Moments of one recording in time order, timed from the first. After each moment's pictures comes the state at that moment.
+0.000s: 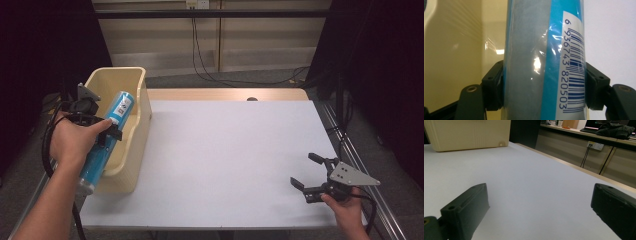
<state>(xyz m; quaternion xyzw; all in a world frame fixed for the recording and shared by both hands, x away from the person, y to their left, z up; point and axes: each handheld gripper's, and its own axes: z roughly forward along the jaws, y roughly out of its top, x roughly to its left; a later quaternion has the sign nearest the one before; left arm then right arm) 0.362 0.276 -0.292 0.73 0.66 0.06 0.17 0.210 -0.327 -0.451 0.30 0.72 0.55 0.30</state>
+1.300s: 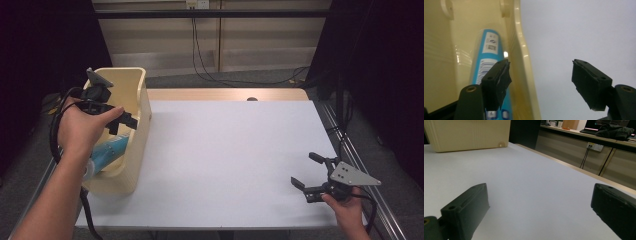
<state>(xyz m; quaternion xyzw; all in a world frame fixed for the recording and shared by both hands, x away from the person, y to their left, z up) 0.363 0.238 -0.258 0.76 0.60 0.04 0.24 0.210 -0.328 -0.450 0.30 0.72 0.55 0.30</state>
